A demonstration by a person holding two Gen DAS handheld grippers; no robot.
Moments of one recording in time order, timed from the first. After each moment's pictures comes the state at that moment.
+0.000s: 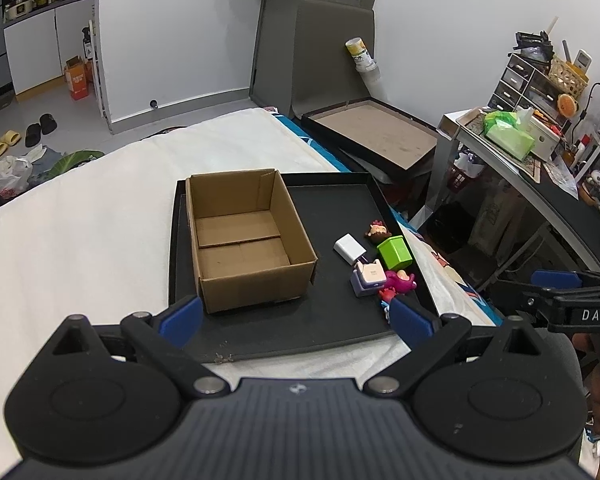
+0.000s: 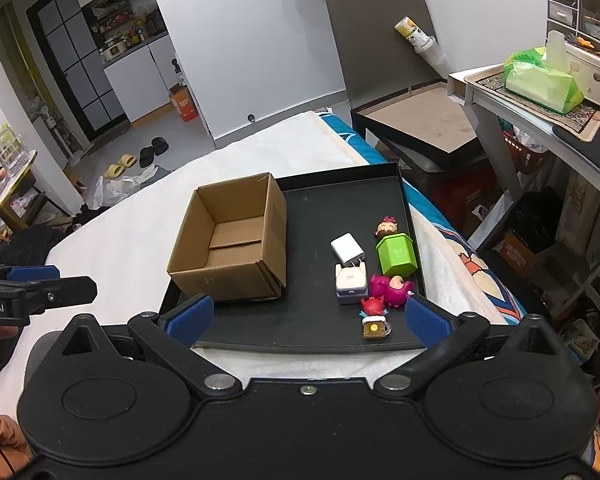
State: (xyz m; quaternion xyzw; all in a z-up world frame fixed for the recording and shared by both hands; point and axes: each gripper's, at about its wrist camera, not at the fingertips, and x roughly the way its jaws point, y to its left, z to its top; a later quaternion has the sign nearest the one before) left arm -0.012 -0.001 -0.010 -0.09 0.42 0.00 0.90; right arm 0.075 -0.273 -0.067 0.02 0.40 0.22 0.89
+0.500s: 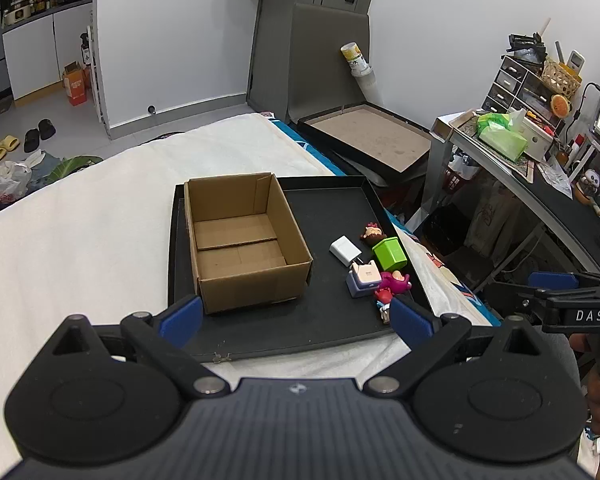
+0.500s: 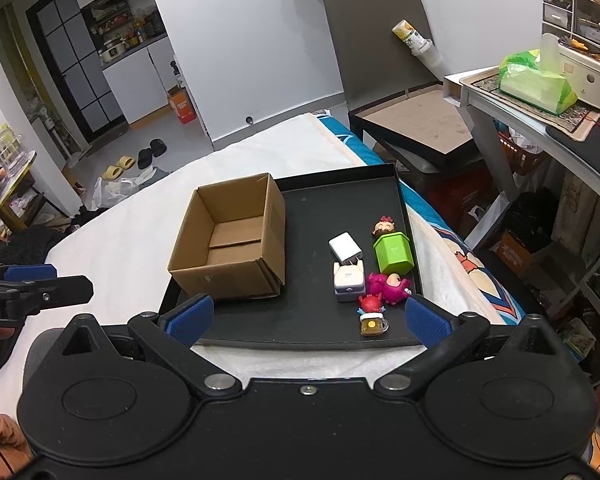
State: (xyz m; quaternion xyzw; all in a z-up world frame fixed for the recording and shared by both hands) left arm -0.018 -0.005 -0.007 -0.08 0.41 -0.01 0.91; right arm 0.069 -0.274 -0.065 0.02 0.40 0.22 0.89
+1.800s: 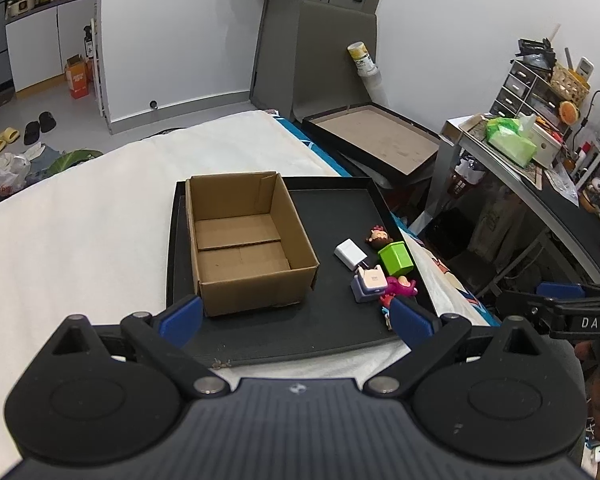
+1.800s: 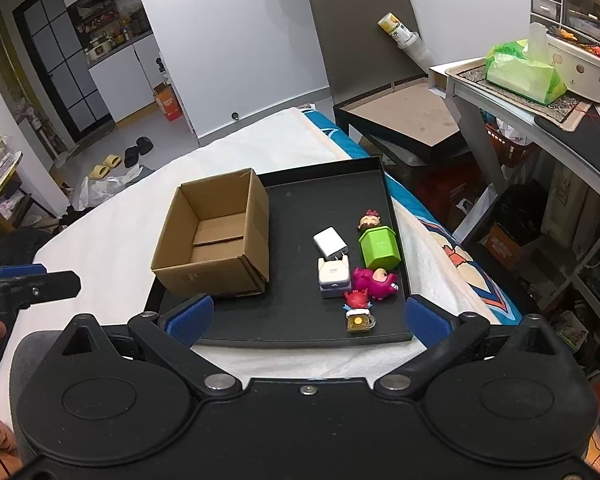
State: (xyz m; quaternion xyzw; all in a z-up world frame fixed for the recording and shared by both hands) left arm -0.004 0.003 -0.015 -0.10 0.41 0.00 0.91; right arm 0.077 -0.277 -0.074 0.02 0.41 0.20 0.89
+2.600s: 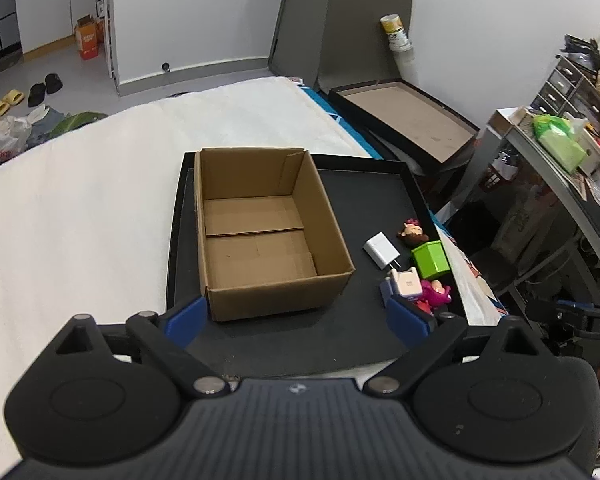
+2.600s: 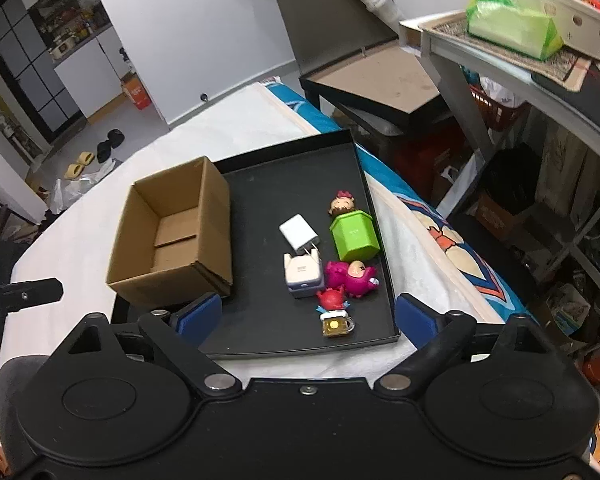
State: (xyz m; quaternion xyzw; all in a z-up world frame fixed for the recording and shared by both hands) left arm 0.054 0.033 -0.065 -0.13 0.46 0.02 0.88; right arm 0.131 -0.286 -0.111 0.04 0.46 0.16 0.87
